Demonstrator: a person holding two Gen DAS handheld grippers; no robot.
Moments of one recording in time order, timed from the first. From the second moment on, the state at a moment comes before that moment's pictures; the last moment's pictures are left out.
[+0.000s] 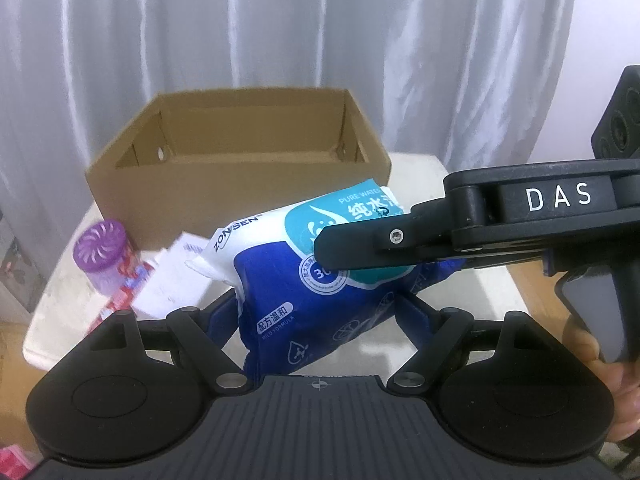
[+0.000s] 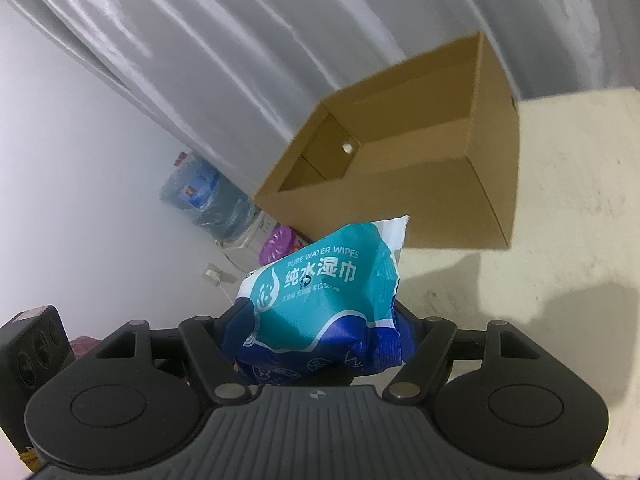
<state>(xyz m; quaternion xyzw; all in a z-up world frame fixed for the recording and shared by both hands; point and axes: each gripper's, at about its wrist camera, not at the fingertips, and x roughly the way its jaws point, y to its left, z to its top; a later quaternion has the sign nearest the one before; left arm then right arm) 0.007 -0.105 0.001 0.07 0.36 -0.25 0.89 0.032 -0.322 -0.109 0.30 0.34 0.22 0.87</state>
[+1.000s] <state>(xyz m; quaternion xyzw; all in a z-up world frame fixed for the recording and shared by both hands) 0.090 -0.095 0.055 0.06 0.32 -0.25 0.91 0.121 -0.299 -0.052 0.28 0.30 0.23 0.88</state>
